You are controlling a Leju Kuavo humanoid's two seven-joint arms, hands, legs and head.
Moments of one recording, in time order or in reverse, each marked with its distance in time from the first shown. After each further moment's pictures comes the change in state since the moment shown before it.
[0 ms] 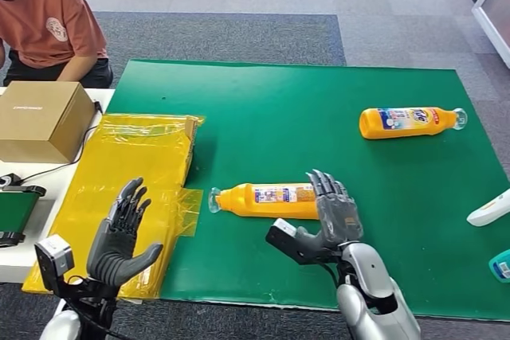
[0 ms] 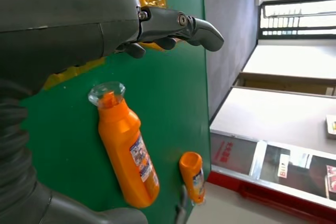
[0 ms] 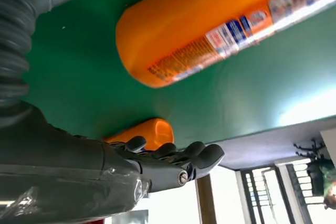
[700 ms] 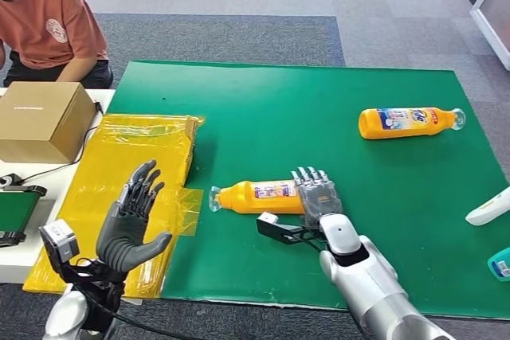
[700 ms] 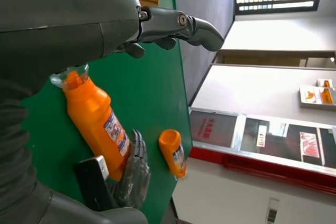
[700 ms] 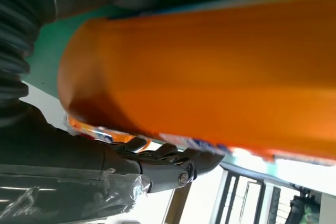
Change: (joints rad) left arm -0.084 -0.004 -0.040 0.007 0.012 -0.063 0.005; right arm -0.346 0.058 0.116 0.629 0.208 0.008 0.027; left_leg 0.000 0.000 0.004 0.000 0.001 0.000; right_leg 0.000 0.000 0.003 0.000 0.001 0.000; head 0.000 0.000
